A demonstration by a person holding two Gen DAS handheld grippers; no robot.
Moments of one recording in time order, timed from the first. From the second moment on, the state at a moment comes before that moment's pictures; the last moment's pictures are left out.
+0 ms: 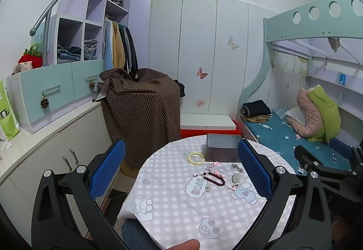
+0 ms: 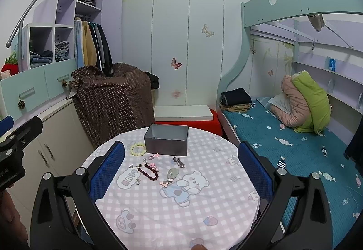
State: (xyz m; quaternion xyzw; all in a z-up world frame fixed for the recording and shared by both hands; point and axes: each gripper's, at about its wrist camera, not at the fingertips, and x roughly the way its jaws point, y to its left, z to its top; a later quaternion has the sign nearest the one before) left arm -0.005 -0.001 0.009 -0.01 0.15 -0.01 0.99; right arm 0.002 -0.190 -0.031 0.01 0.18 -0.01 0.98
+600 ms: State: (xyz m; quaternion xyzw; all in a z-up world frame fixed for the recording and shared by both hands) left arm -0.002 0.000 0.007 -0.01 0.15 -0.01 0.99; right arm -0.002 -0.191 -0.027 0.01 0.17 -0.02 0.99
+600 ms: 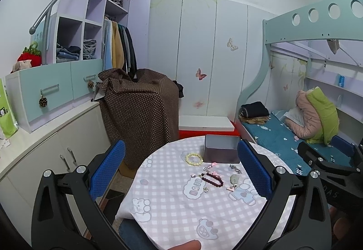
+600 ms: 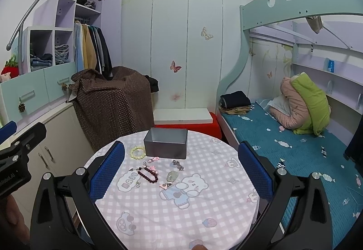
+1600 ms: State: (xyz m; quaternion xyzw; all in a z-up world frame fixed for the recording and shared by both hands) left arm 0.182 -0.038 -0.196 0.05 0.38 -0.04 0.92; right arm 0.143 -0.225 -0.153 0.01 0.36 -0.01 0.93
